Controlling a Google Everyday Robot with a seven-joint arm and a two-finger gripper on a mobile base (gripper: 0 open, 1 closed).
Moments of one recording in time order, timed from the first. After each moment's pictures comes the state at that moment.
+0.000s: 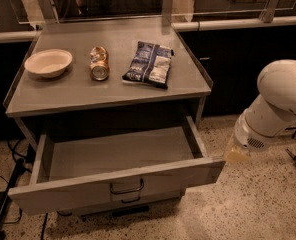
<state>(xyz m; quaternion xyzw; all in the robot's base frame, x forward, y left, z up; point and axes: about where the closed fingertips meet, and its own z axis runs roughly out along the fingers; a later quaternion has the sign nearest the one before) 0.467 -0.238 0.739 -0.55 0.83 0.04 0.09</state>
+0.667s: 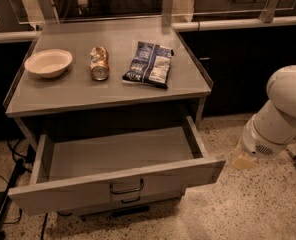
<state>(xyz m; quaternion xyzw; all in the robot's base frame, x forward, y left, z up) 0.451 -0.250 0.738 -0.55 0.83 0.03 0.08</state>
